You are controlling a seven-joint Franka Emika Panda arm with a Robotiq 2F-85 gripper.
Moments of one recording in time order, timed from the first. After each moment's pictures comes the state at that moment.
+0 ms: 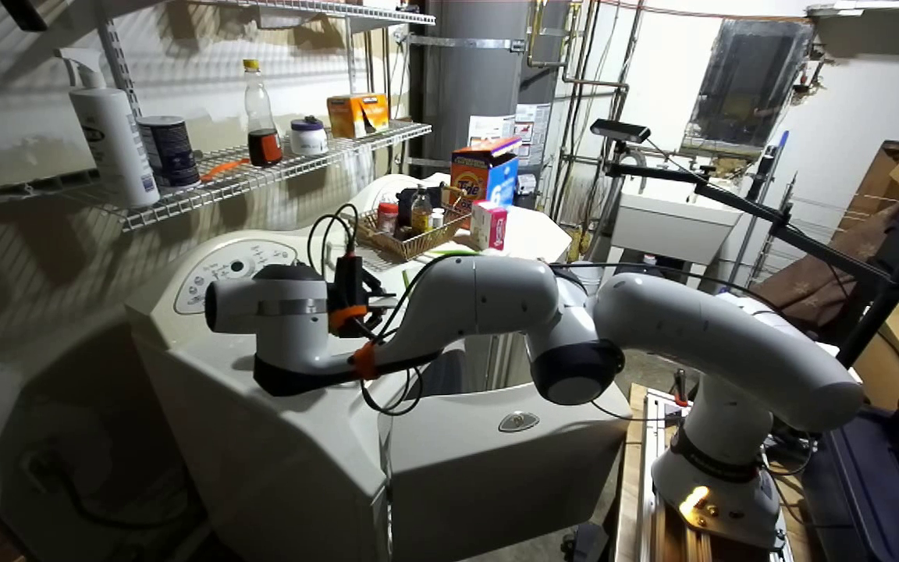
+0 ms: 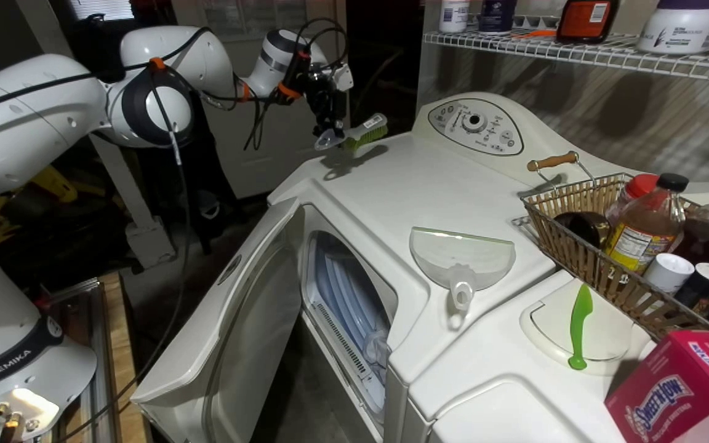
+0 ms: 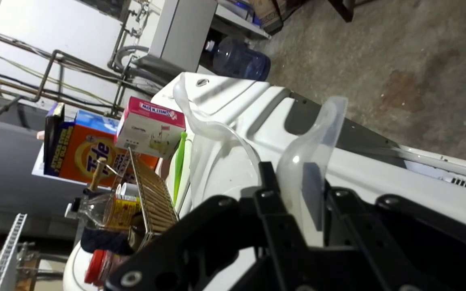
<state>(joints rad) 0.50 1.23 -0.24 -0.46 -0.79 0.97 0.02</state>
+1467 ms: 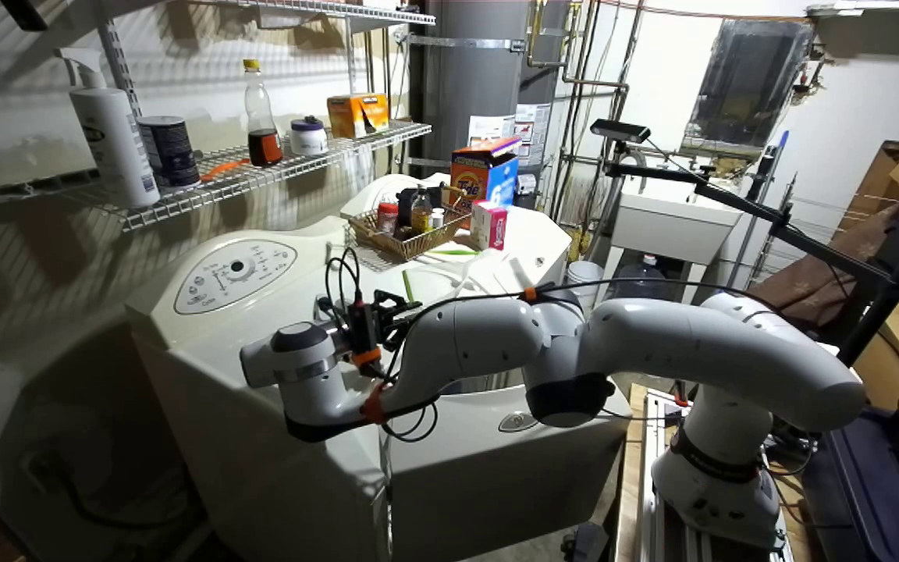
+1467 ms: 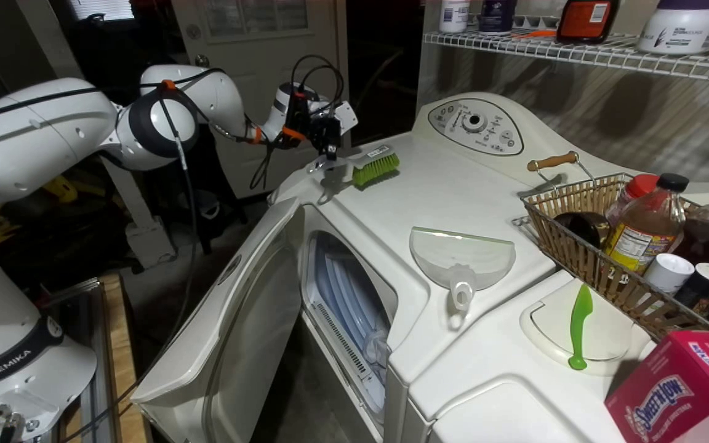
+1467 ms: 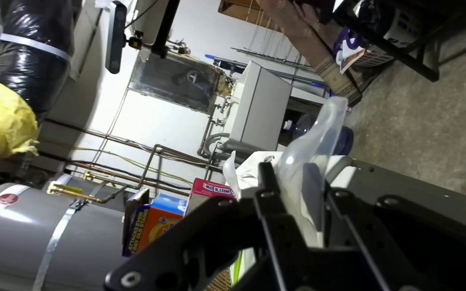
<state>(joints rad) 0.56 1.37 -0.45 -0.55 -0.79 0.84 0.15</state>
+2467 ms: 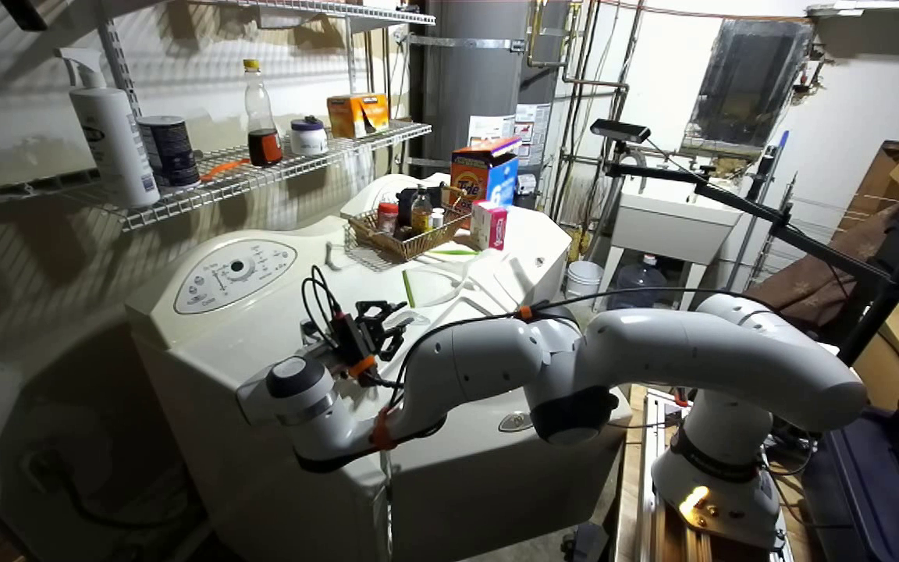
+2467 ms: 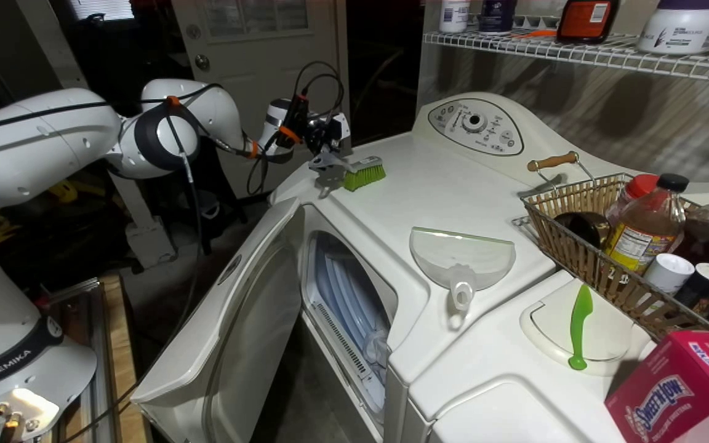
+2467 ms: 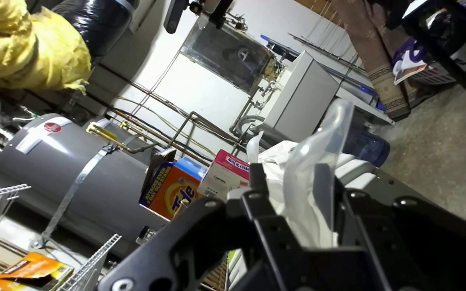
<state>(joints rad) 0.57 1.43 -0.36 -0.53 -1.02 0.85 -0.11</state>
